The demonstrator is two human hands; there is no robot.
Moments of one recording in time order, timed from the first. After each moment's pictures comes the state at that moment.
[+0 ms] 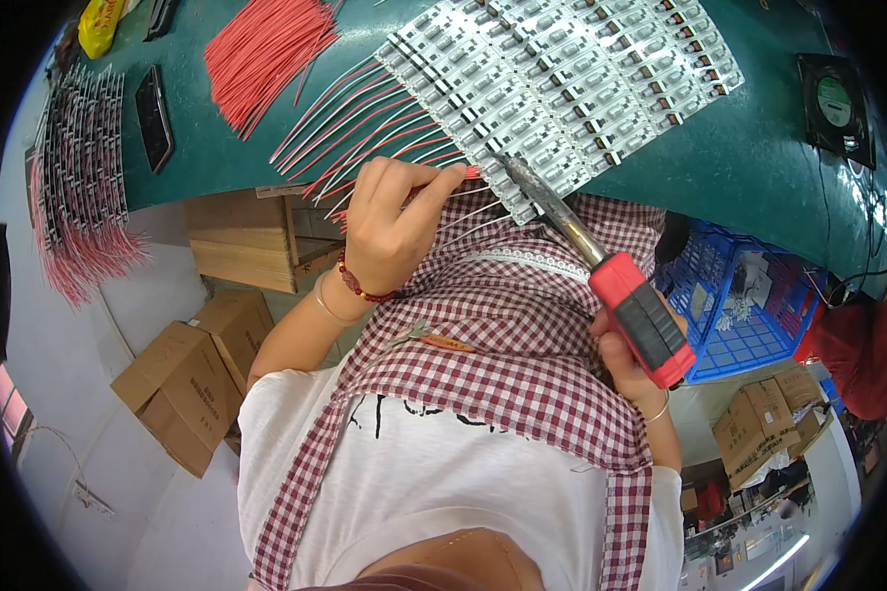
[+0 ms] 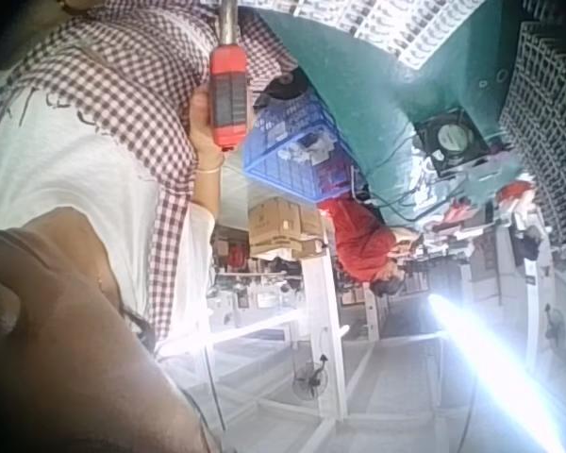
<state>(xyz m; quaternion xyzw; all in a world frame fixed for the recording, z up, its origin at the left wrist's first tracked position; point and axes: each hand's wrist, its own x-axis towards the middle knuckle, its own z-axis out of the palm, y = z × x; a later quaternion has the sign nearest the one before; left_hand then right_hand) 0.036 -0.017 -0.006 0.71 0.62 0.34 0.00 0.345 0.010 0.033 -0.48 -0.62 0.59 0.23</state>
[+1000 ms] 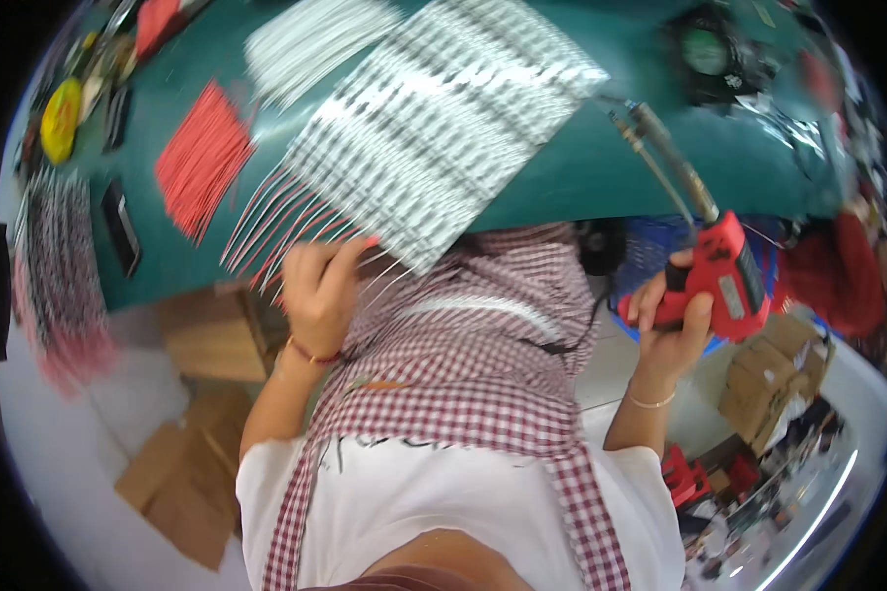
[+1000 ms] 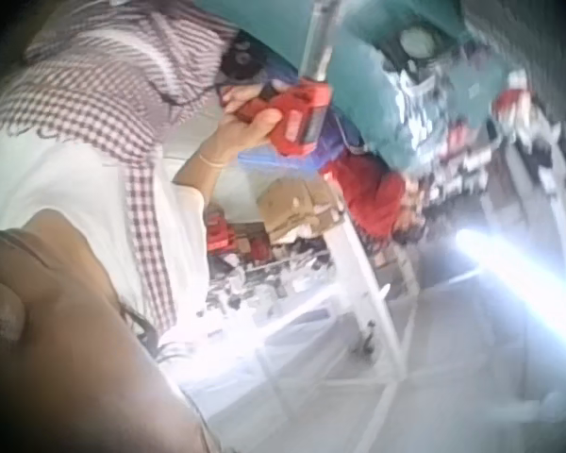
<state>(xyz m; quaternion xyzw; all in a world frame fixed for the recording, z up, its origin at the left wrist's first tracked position) 0.034 -0.016 -0.001 0.70 0.64 0.31 0.01 0.381 0.070 0.055 -0.43 -0.48 0.55 0.53</state>
